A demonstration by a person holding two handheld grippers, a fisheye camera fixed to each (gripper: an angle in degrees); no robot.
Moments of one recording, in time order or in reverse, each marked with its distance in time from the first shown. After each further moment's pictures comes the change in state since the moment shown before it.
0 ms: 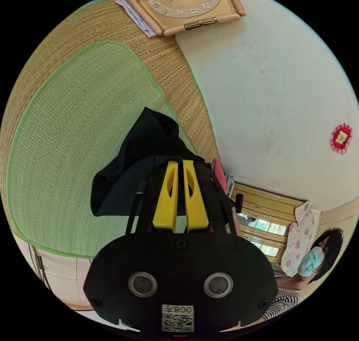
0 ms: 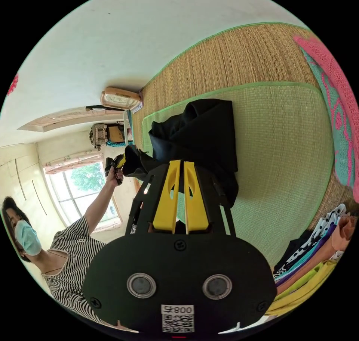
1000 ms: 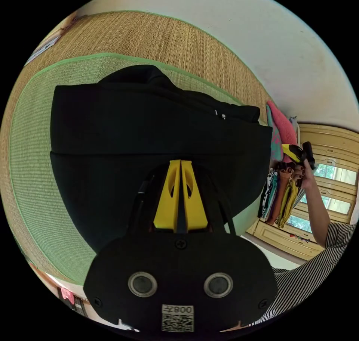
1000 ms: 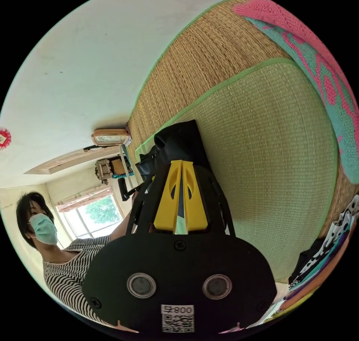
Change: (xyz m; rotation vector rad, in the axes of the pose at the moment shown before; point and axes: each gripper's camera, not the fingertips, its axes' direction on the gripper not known) left arm 0.116 -0.036 0.191 -0.271 -0.506 0.449; right arm -0.116 -0.123 0.027 0.176 -0.055 0.105
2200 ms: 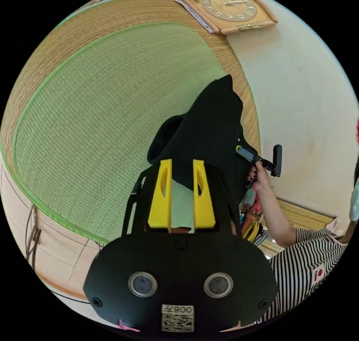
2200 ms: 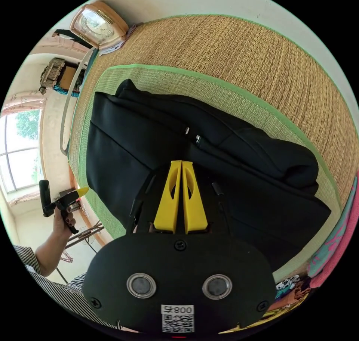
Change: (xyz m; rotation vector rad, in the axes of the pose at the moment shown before) left arm -0.105 0.231 -0.027 0.323 0.266 -0.639; right arm -0.277 -0.046 0.392 -0.305 0.564 -0.546
